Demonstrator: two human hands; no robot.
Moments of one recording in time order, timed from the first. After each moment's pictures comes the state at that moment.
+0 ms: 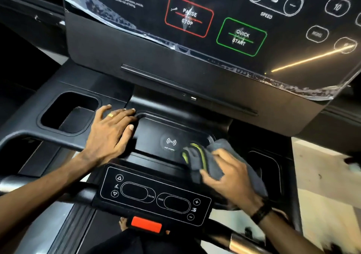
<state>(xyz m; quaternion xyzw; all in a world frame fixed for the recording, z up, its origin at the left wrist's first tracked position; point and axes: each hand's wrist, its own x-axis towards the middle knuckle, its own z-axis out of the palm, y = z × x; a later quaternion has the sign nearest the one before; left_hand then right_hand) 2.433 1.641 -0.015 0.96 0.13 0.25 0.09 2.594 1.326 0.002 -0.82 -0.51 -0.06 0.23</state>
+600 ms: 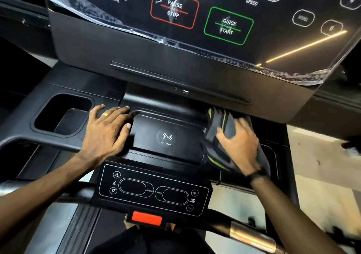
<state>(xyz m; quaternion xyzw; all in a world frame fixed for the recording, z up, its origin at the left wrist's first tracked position) 2.435 1.638 -0.015 0.96 0.13 0.24 0.07 2.648 1.346 0.006 -0.93 -0.28 -0.16 0.18</state>
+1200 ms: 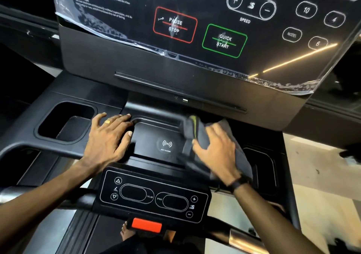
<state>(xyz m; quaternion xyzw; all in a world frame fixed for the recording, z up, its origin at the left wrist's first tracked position) 2.434 1.638 -0.015 0.96 0.14 0.23 0.07 2.614 1.382 0.004 -0.90 -0.38 -0.14 0.18</state>
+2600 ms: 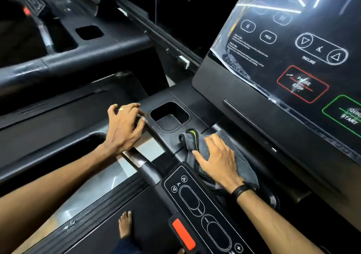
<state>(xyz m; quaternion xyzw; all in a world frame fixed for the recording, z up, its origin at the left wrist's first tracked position) 2.287 1.674 0.008 0.82 0.49 0.29 0.04 2.562 1.532 0.001 -0.70 -0.69 -0.04 0.19</state>
